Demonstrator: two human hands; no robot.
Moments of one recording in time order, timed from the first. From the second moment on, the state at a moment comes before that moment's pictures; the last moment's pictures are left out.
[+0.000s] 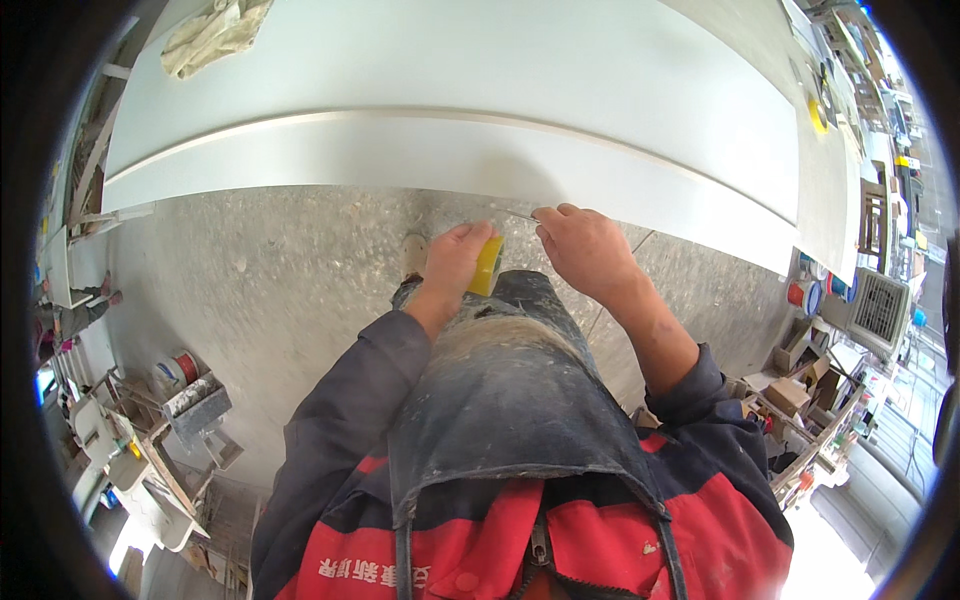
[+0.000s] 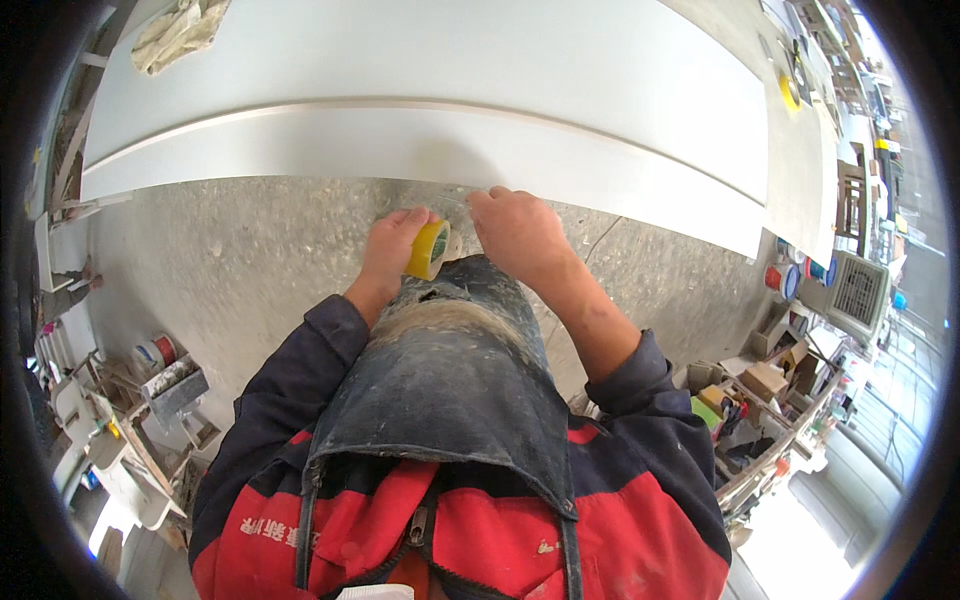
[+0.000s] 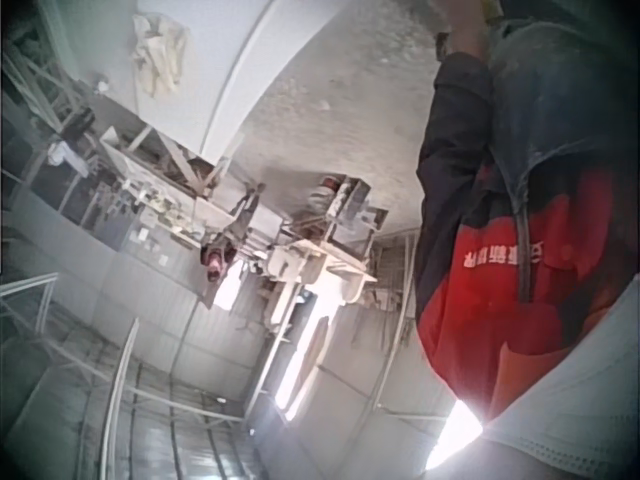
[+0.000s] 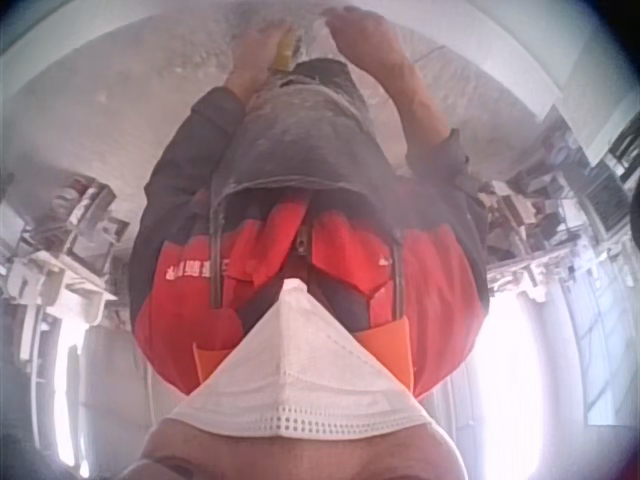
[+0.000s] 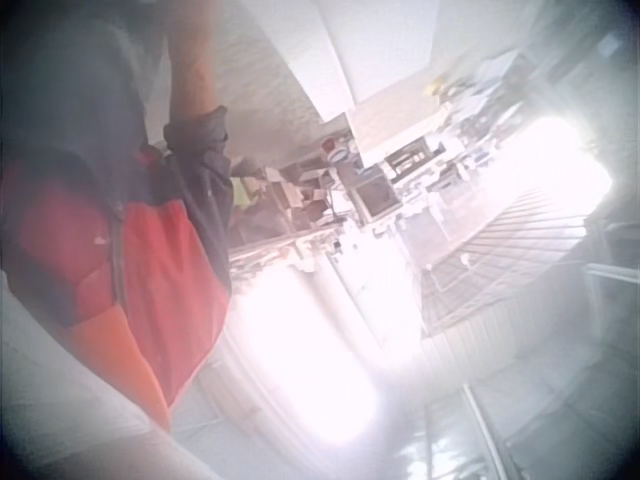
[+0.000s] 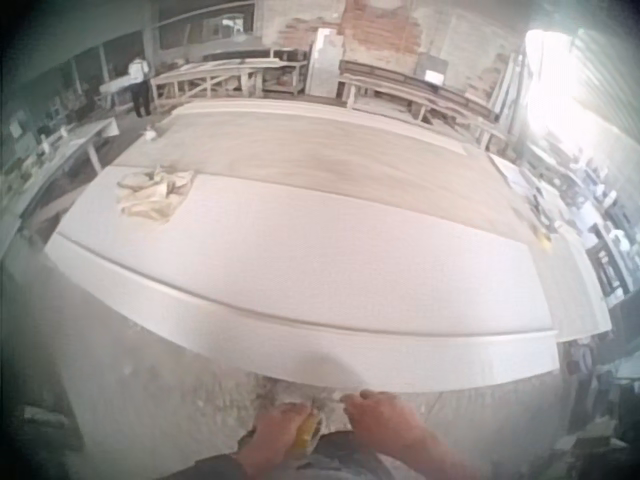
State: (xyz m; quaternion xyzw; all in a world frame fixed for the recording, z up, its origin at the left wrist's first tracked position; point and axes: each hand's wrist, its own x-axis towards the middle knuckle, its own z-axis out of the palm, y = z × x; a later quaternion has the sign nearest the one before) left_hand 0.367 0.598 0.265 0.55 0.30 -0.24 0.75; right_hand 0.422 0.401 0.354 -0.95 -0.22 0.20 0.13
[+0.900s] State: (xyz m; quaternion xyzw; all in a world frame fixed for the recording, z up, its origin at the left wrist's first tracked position) left_hand 0.365 0.598 0.266 0.56 0.28 -0.24 0.74; right_hand 0.431 0.420 0.361 -0.95 -0.25 0.19 0.08
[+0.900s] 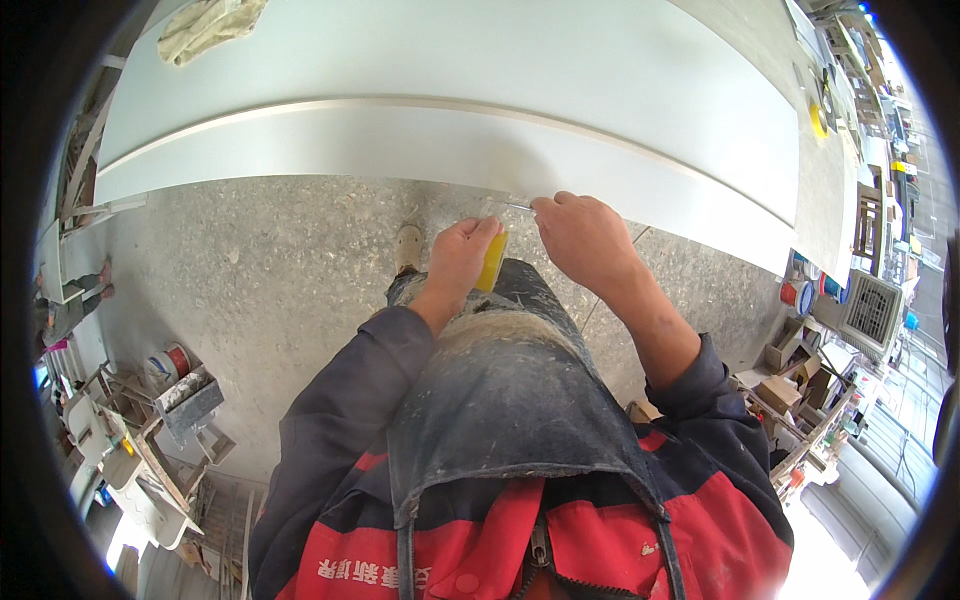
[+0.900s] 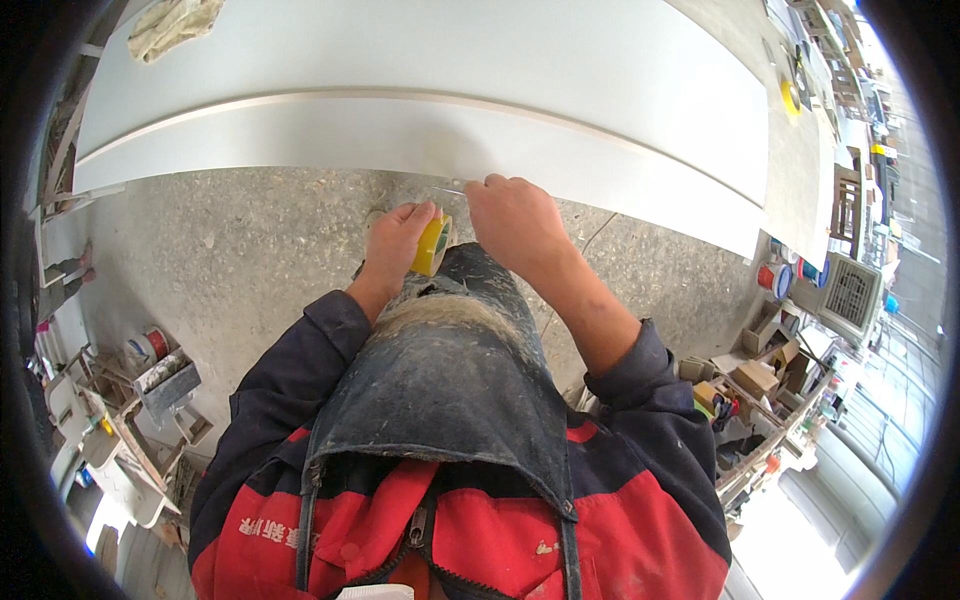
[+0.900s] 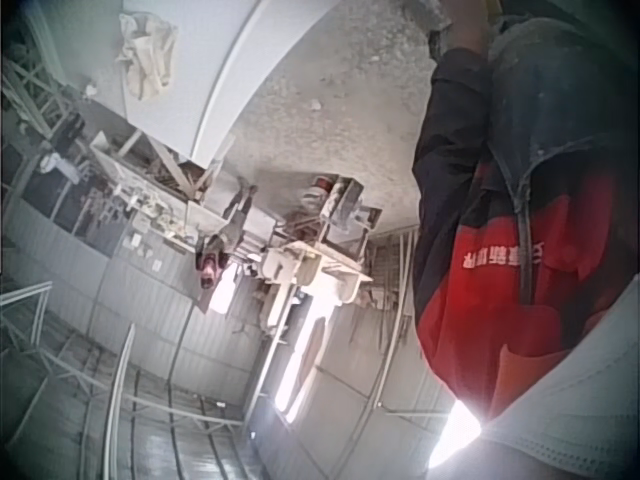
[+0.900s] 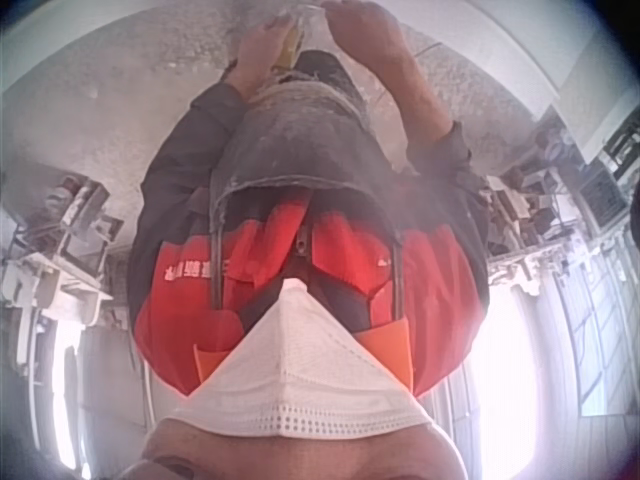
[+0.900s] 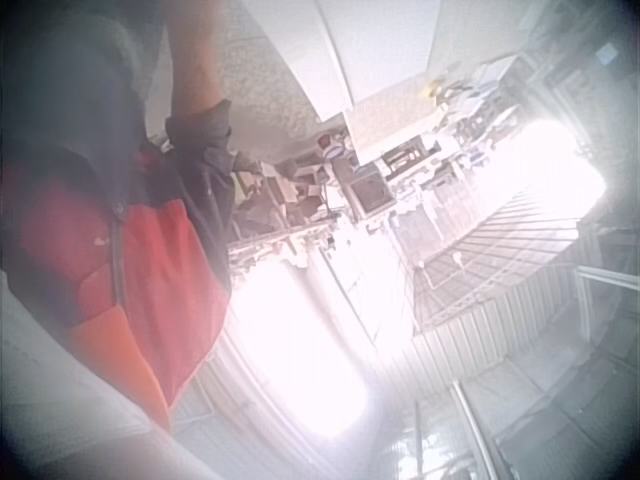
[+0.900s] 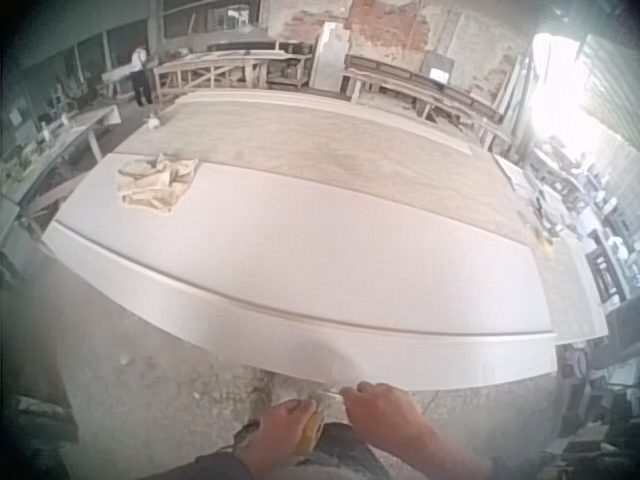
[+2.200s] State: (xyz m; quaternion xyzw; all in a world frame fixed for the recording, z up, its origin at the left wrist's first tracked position) left_hand 0.455 0.965 0.351 0.76 0.05 -0.23 0.61; right_hand 0.388 0.739 0.332 -0.74 -0.05 0.14 0.65
